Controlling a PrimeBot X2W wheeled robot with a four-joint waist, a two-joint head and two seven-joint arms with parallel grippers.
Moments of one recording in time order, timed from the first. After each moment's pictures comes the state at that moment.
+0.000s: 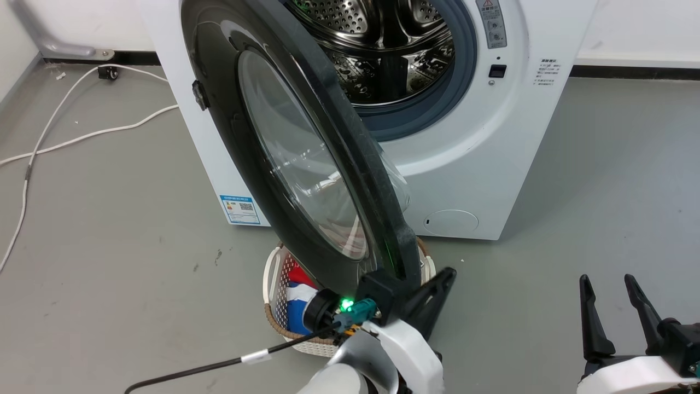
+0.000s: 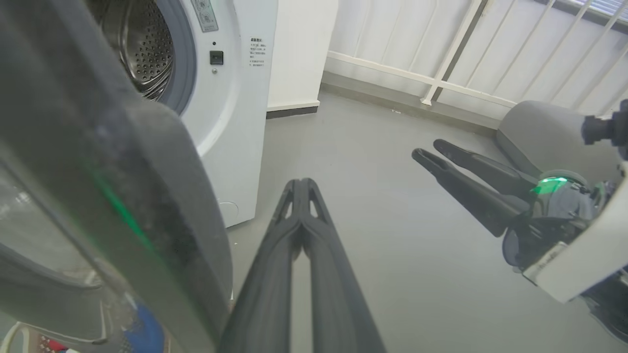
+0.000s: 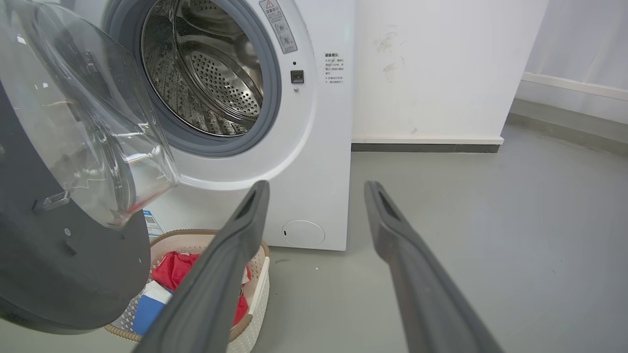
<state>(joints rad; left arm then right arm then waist) -0.32 0.05 -0.77 0.16 -0.47 0.05 0.02 0.08 -0.05 -0.13 0.04 0.08 0.13 -0.16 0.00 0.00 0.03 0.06</state>
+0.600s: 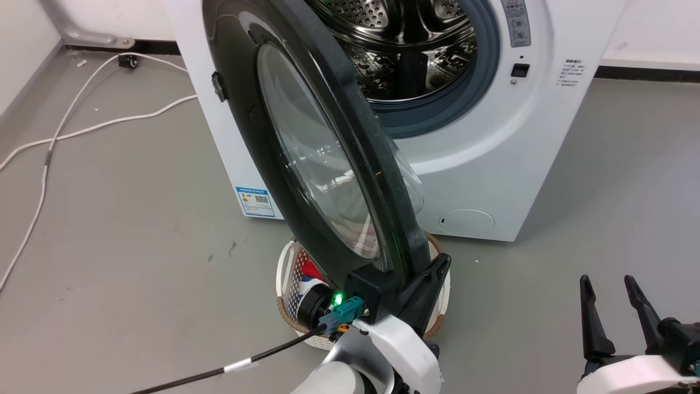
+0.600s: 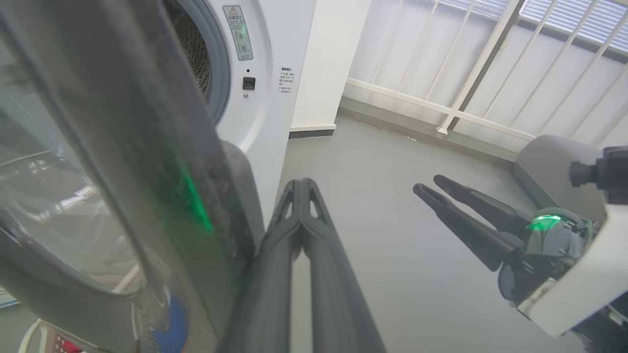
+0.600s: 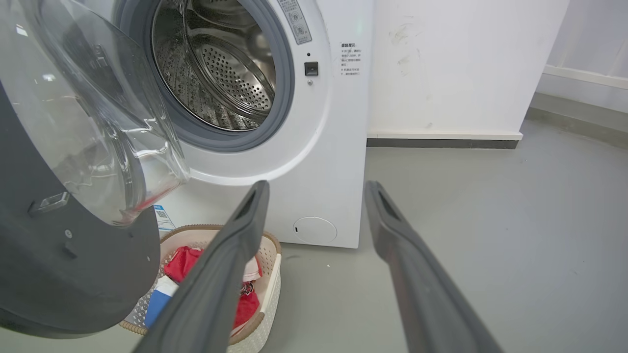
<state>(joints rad) -0.33 0.06 -0.76 0.15 -0.51 0.12 -0.04 0.07 -0.05 -0.14 0.06 0.09 0.13 -0.16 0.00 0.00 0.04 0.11</state>
